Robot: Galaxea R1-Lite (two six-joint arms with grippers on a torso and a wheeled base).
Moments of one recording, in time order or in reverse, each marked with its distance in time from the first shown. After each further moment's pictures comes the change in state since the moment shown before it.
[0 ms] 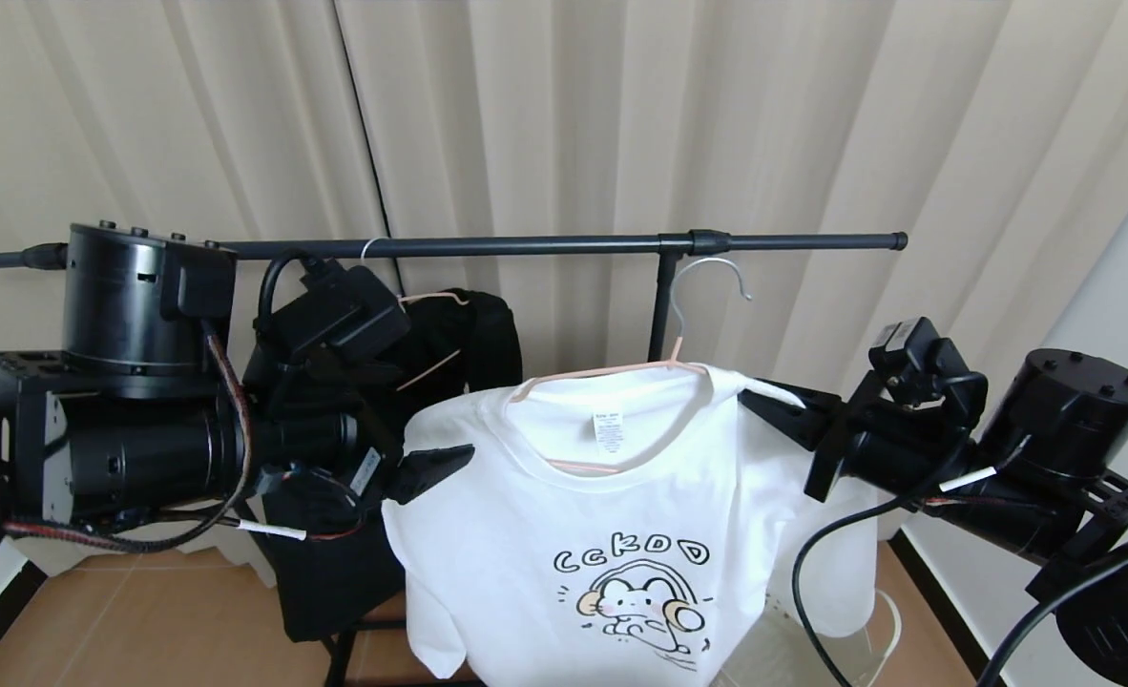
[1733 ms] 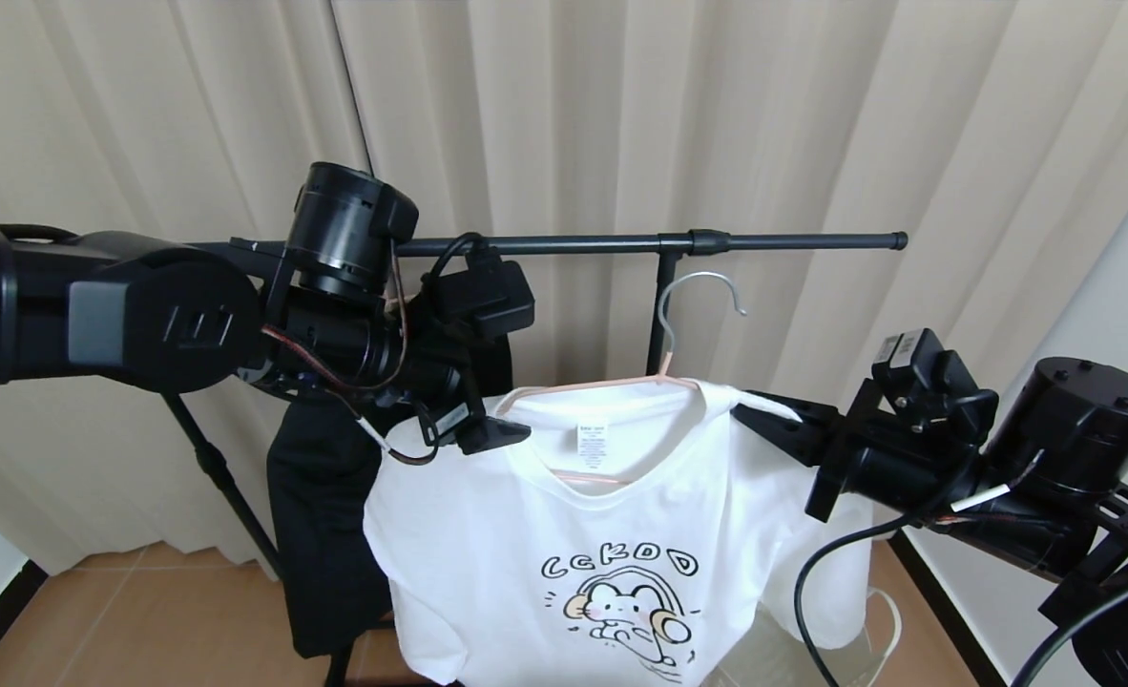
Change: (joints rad) left arm -0.018 0.318 -0.491 0.341 -0.070 0.354; right arm 0.039 -0.030 0.034 -0.001 0.027 -0.023
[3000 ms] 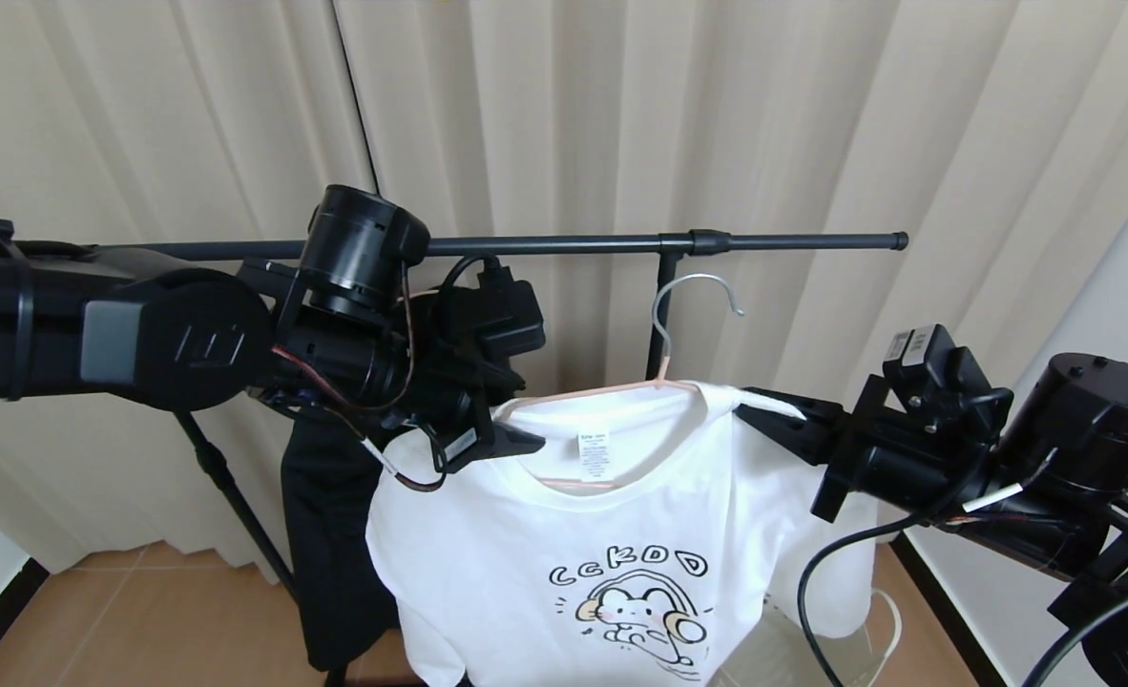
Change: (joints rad) left arm -0.016 0.000 0.040 0.004 -0.136 -0.004; right arm -0.001 -0.020 0.000 0.001 0.025 0.000
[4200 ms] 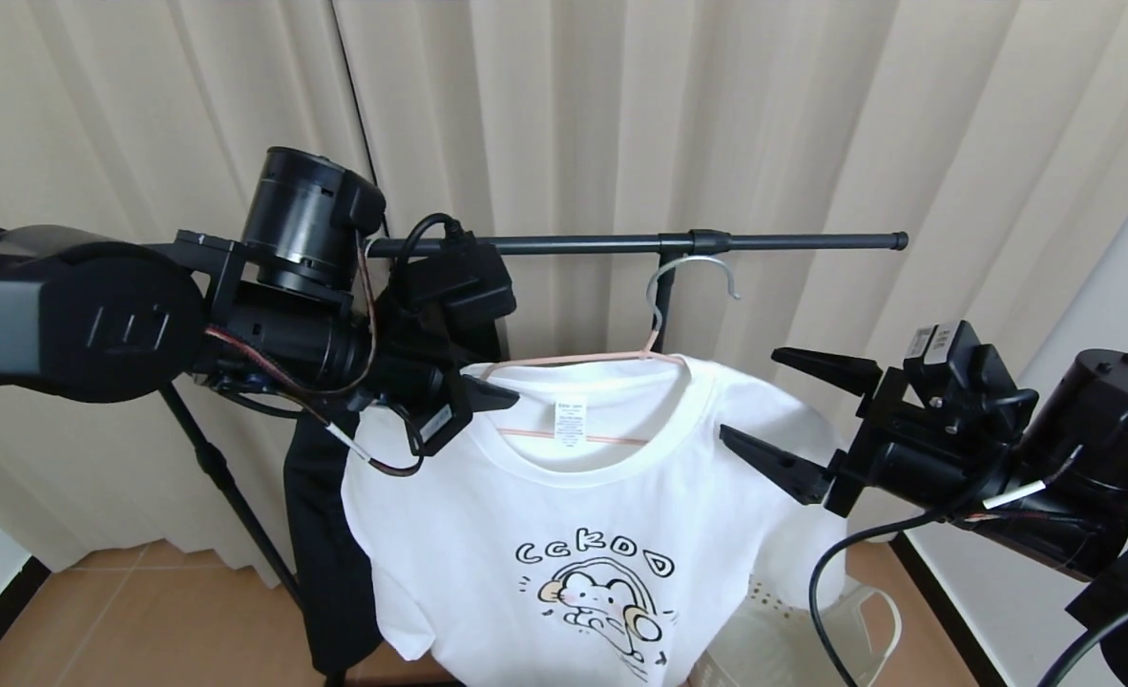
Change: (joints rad) left arm 0.026 -0.076 0.015 -0.003 0.010 -0.066; right arm -0.024 -0.027 0.010 0.001 -0.001 -0.044
